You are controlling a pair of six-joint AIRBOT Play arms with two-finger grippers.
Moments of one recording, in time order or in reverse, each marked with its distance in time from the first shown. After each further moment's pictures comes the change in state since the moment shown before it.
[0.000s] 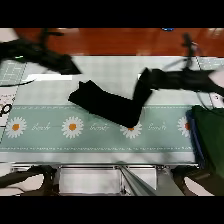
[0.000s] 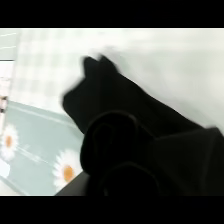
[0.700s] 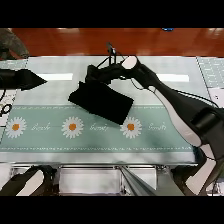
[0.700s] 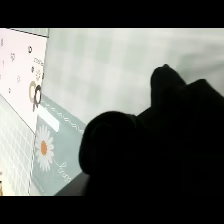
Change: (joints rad) left arm 0.243 0.351 -0.304 0.013 0.063 0.041; right arm 0.288 -0.809 0.668 0.195 -0.076 0.042
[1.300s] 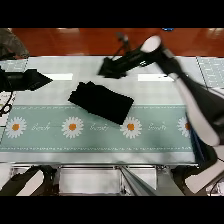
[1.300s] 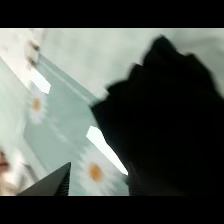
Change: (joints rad) left arm -0.014 0.005 -0.134 -0.099 0.167 -0.026; right arm -0.175 0.134 0.061 -0.221 0.432 -0.010
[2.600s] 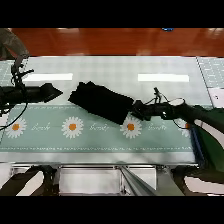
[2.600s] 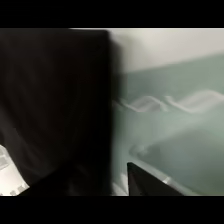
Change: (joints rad) left arm -0.058 -0.013 -0.201 -0.003 0.142 0.007; right arm -0.156 0.329 -1.136 0.504 -0.470 -0.301
